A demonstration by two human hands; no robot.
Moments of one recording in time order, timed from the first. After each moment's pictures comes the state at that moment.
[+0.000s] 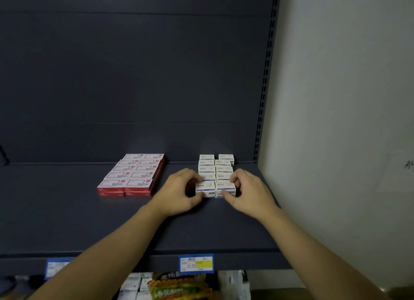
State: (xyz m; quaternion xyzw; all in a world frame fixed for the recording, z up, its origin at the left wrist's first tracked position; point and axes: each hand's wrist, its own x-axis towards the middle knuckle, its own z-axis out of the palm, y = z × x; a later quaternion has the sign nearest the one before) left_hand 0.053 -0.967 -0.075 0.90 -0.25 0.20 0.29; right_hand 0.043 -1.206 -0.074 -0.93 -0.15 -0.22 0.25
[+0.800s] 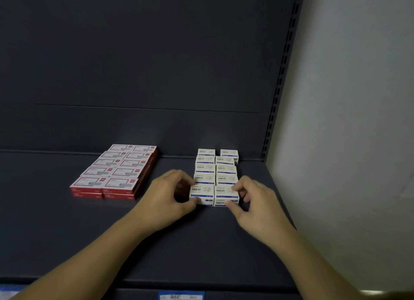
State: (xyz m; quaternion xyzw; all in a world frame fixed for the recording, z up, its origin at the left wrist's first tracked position) left_hand 0.049 -0.976 -0.068 0.89 -0.15 0.13 0.40; right_hand 0.047 -1.212 -0.079 -0.92 -0.16 -0.17 0.30
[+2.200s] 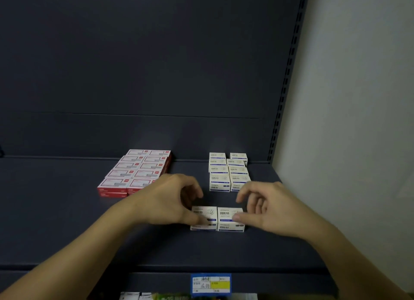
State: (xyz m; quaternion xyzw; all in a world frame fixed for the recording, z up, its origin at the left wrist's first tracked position) left_hand 0.006 -0.938 -0.008 0.94 -0.20 -0.03 0.26; right_hand 0.001 -1.204 -0.023 -0.92 -0.22 -0.01 0.31
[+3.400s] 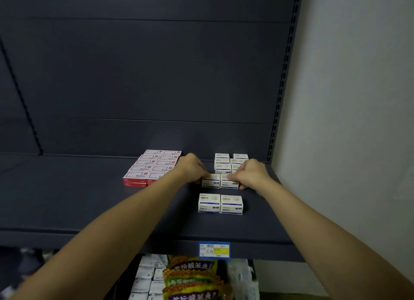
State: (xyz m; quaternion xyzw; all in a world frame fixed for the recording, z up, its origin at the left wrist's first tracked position) left_hand 0.077 -0.967 -0.022 0.94 0.01 0.00 0.35; right_hand 0.065 -1.163 -0.026 -0.91 0.04 -0.03 0.40
